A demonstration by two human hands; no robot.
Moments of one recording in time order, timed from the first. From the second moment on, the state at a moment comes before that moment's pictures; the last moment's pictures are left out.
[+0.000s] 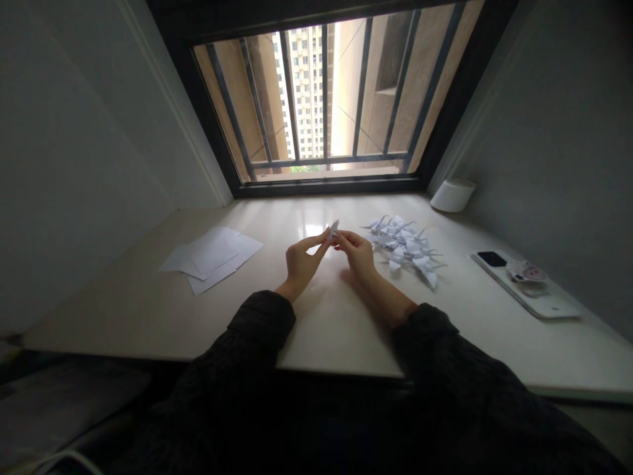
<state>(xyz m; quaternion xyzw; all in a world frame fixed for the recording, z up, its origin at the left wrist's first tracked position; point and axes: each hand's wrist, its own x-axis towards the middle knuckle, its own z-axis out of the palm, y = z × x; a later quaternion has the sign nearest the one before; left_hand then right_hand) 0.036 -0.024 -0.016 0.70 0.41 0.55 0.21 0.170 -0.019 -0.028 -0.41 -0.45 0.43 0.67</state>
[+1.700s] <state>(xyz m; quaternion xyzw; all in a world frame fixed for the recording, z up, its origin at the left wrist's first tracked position) 0.038 -0.015 -0.012 0.52 0.39 0.62 0.44 0.179 -0.015 -0.029 -0.38 -0.47 0.46 0.65</state>
